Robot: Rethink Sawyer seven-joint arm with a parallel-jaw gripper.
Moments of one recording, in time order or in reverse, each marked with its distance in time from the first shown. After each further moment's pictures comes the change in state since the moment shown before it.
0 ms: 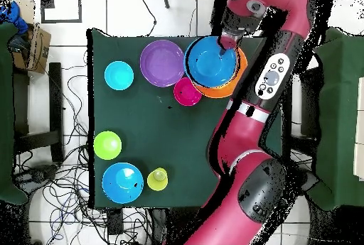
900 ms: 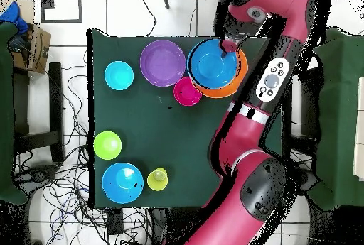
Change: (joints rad) arm -0.014 0.033 -0.006 0.001 -0.001 -0.049 0.000
